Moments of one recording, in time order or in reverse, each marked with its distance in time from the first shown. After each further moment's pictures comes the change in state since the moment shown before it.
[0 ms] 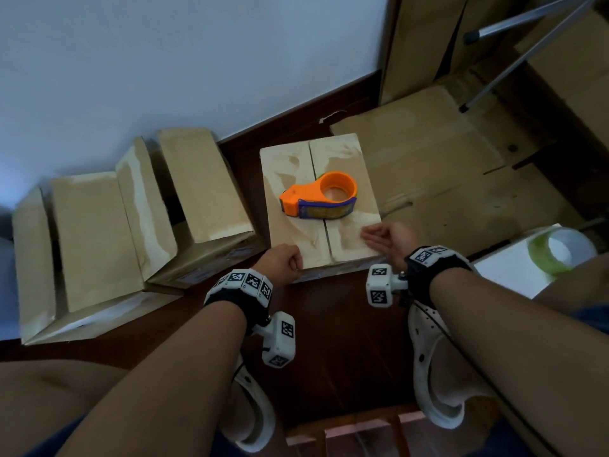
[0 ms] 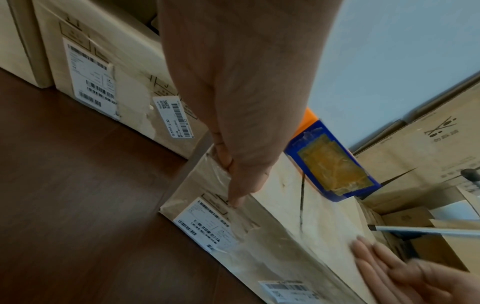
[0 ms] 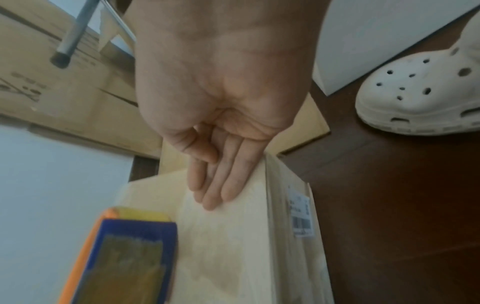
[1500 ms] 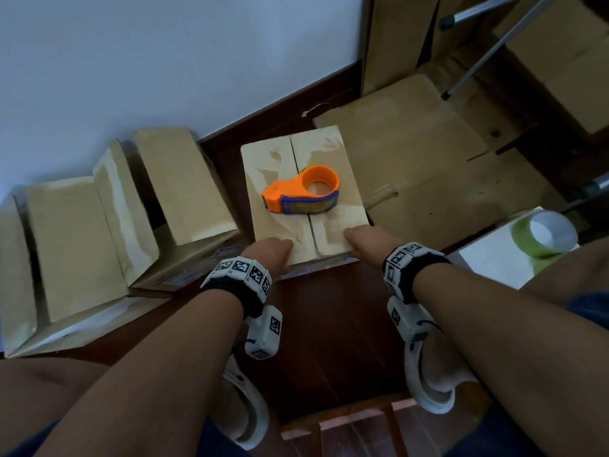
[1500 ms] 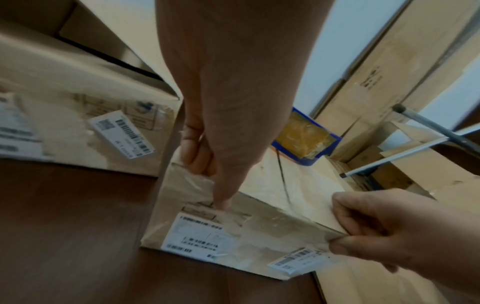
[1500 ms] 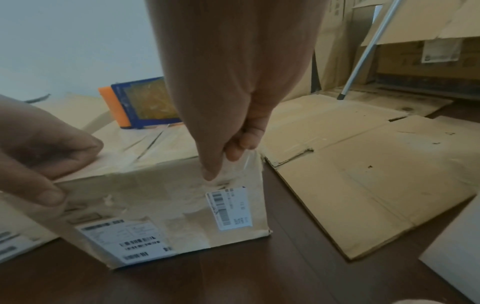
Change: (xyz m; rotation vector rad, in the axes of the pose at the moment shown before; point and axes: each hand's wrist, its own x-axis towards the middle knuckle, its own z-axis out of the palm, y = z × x) left_hand 0.020 0.012 -0.005 0.470 -0.140 0.018; right_hand 0.016 0.011 -0.009 -2.022 -0.292 -0.626
